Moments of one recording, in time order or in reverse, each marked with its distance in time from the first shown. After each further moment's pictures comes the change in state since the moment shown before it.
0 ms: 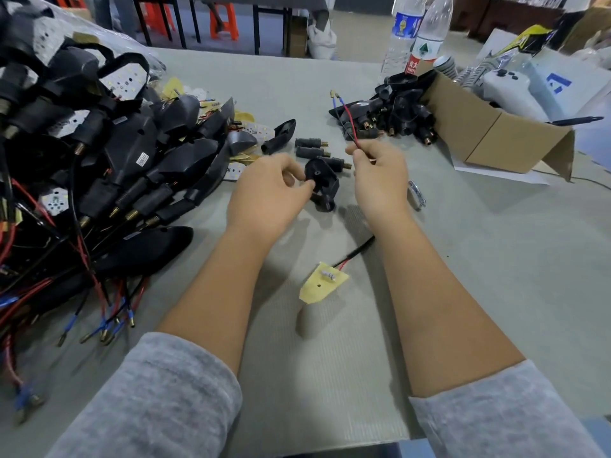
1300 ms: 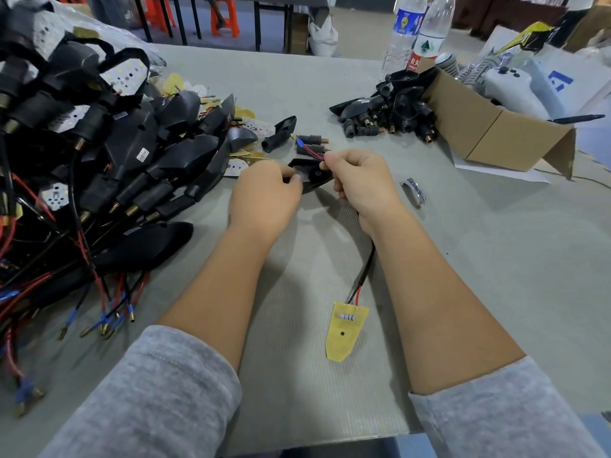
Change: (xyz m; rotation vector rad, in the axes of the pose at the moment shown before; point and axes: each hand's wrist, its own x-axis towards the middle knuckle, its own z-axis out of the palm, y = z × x) left_hand -0.001 0.002 0.000 0.182 -0.024 -0.051; right_hand -0.014 -0.012 0.003 0.177 -0.269 0.131
